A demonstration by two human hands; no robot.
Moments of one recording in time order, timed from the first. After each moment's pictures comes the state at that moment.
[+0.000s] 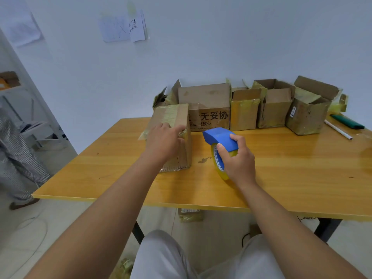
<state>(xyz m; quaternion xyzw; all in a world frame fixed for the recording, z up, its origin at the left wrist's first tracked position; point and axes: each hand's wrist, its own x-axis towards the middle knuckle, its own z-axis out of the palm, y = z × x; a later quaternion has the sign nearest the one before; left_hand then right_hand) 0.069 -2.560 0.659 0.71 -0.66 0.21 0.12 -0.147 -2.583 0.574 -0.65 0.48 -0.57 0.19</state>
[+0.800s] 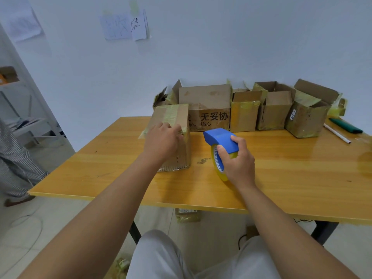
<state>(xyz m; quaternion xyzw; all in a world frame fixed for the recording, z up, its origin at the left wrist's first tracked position) 0.073 -2.557 0.653 0.68 -0.67 0.25 0.16 -0.147 -2.580 0.574 -0.65 0.48 -0.57 0.18</state>
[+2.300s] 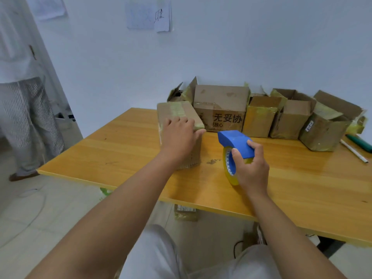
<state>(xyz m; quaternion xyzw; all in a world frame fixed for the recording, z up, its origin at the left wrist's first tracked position) 0.062 -2.564 0.647 0.73 -0.61 0.26 0.18 -0.147 -2.581 0.567 -0.64 0.48 -0.58 0.17</state>
